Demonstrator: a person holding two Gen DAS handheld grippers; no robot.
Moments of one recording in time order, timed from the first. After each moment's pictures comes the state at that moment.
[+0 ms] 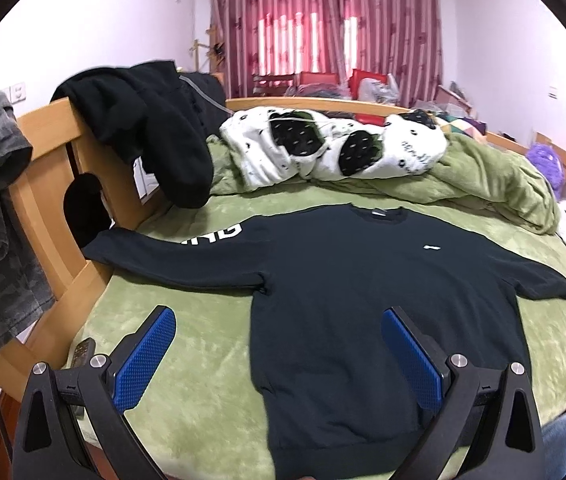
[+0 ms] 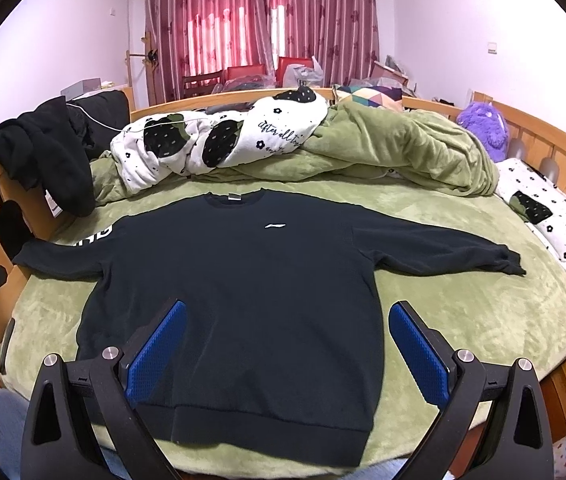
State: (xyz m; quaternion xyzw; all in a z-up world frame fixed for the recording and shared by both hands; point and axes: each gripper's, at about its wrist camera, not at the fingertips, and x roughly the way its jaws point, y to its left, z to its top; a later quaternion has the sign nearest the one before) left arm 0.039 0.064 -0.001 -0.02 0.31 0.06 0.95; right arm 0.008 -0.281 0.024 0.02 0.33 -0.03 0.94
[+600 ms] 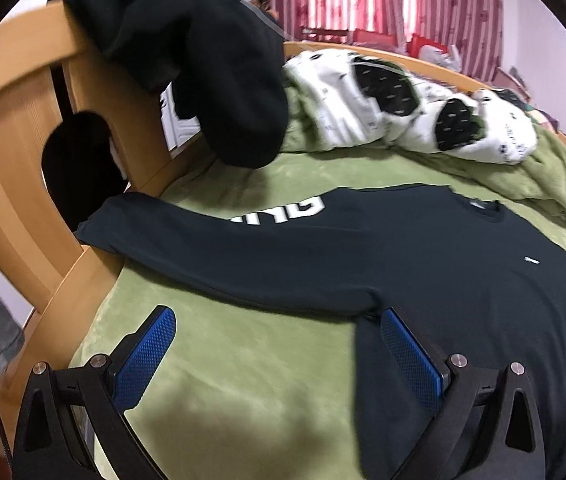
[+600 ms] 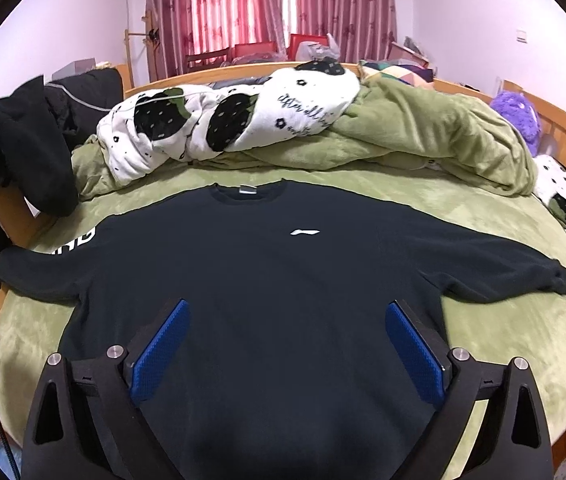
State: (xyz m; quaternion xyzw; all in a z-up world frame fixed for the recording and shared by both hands) left arm 0.185 0.199 -0.085 -0.04 0.39 0.13 0.91; right arm 0.158 -0.230 -0.035 0.02 0.36 -0.02 0.93
